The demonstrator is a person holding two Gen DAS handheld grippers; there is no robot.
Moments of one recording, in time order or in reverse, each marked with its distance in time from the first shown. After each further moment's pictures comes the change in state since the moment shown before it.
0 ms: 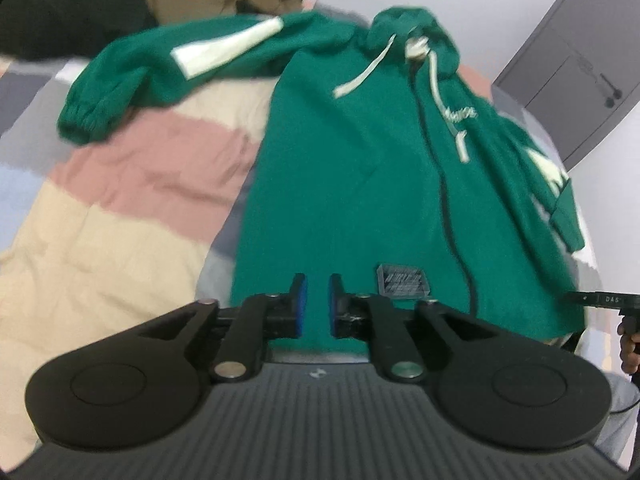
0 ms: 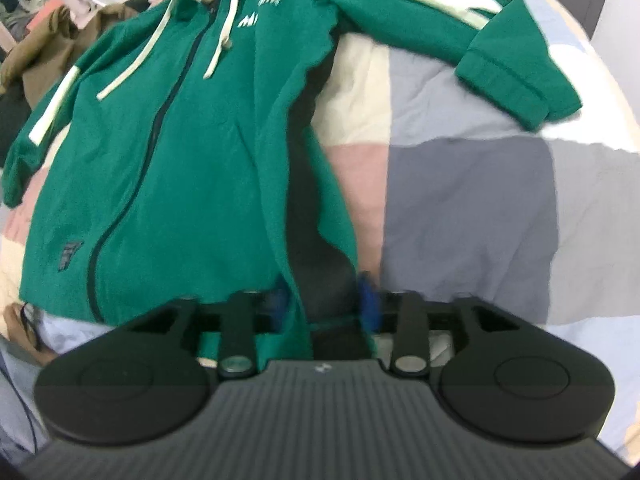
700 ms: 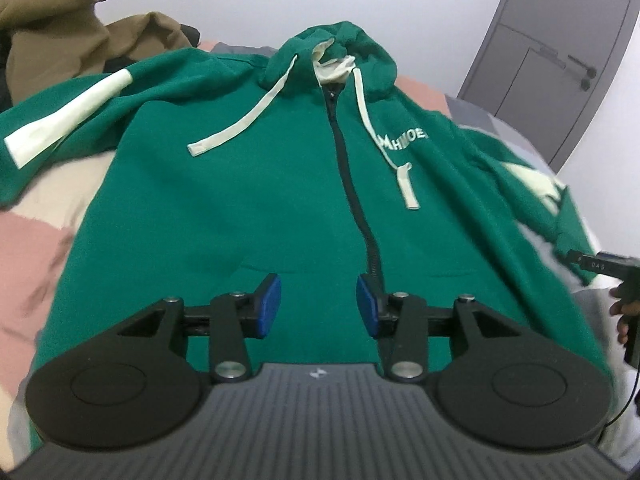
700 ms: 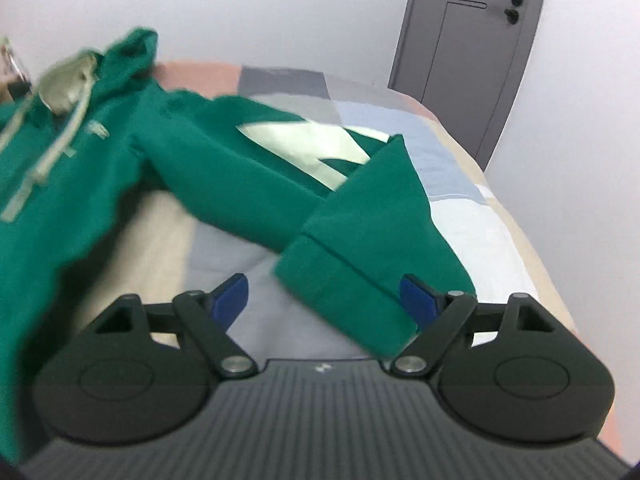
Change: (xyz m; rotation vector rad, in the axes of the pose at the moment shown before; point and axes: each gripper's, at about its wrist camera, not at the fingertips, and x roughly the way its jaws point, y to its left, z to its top) left arm 0.171 -0.146 0.041 0.169 -0.158 -0.023; right arm 0.084 -0.098 0.090 -0.071 -0.417 -0.400
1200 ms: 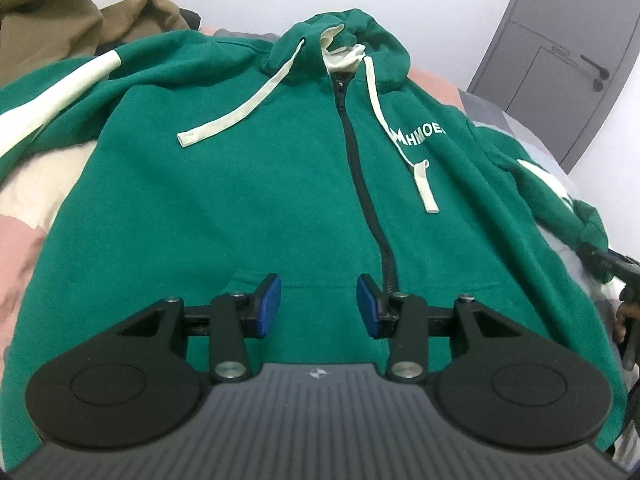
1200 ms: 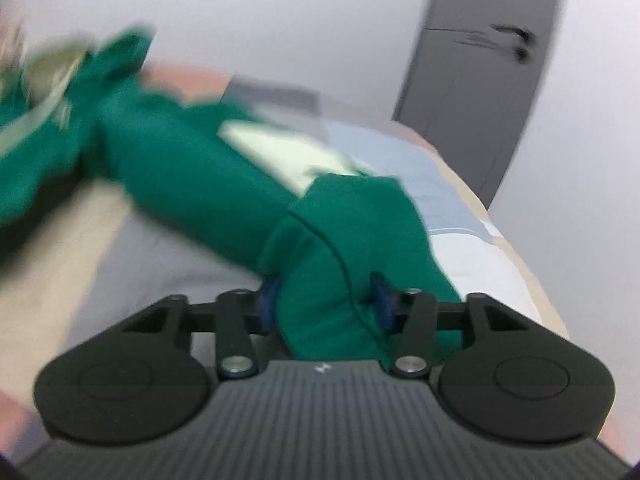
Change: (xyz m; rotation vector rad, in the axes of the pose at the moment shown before) left arm 0.038 0.014 0.008 -0.035 0.017 -0.011; right arm 0.046 -0.033 -0.011 0.005 -0.173 0.019
